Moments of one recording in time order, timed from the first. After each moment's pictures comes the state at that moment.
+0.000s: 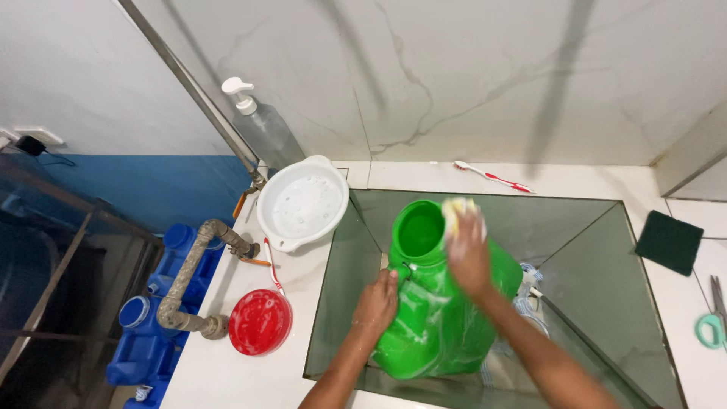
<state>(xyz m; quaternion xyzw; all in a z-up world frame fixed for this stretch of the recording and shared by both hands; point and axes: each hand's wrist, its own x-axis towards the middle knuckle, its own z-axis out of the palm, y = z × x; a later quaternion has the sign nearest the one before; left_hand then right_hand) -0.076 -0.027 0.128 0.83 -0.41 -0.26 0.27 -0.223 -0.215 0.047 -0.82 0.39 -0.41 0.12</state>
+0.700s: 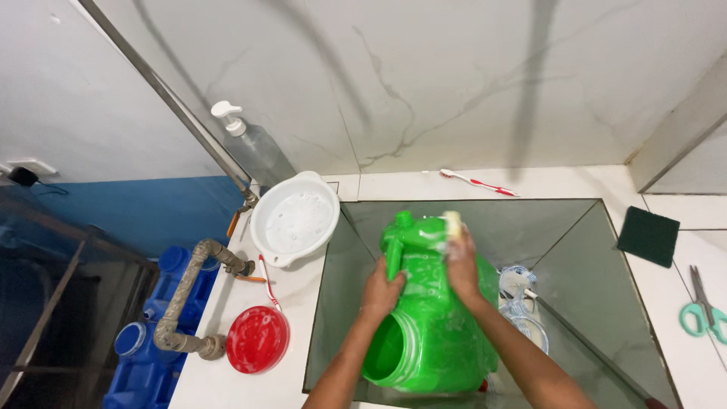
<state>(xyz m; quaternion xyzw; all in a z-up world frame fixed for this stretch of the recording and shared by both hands) -0.053 -0.082 0.067 0.79 -0.43 -0.27 0.34 -0.219 -0.235 -0.024 -0.69 0.45 -0.47 0.34</state>
